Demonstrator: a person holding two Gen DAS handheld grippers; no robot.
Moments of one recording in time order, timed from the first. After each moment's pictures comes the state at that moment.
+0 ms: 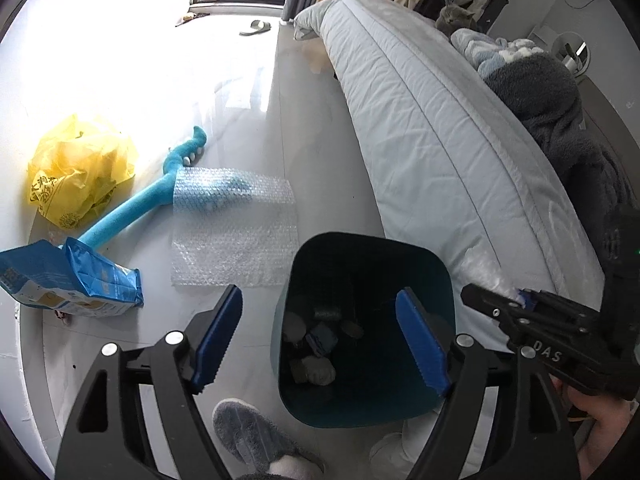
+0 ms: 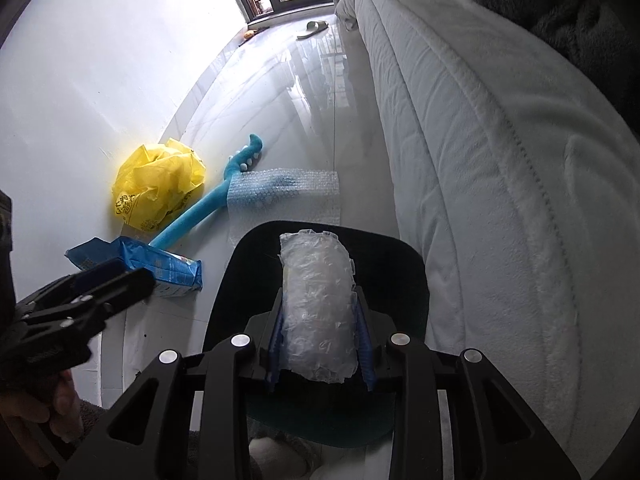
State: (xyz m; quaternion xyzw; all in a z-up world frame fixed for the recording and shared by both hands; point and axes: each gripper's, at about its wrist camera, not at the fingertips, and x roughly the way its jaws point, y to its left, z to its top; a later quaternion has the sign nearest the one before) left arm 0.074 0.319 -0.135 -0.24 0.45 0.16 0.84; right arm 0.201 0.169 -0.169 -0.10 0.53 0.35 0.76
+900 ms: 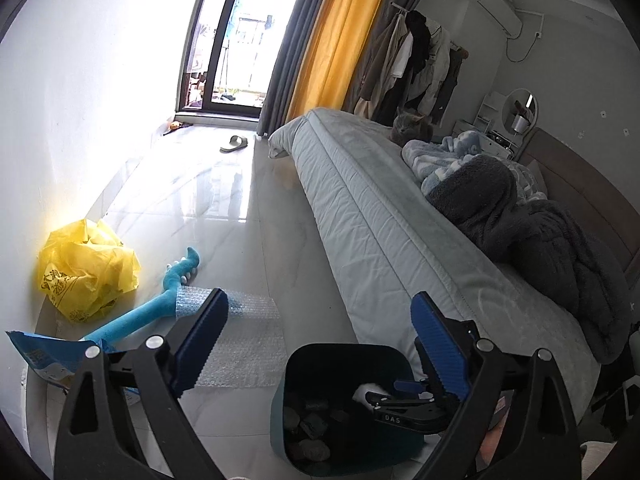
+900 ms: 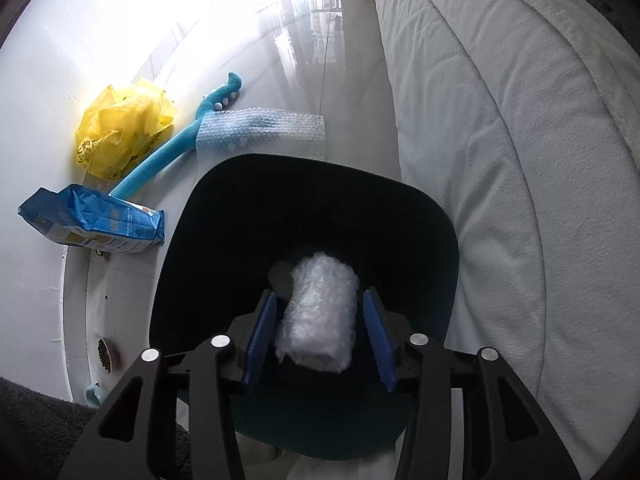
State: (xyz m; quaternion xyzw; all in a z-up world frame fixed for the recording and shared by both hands) left arm 0.033 0.318 -0.027 -0.18 0.27 0.15 0.93; right arm 0.197 0.205 -0.232 -0.19 0.57 0.32 0.73
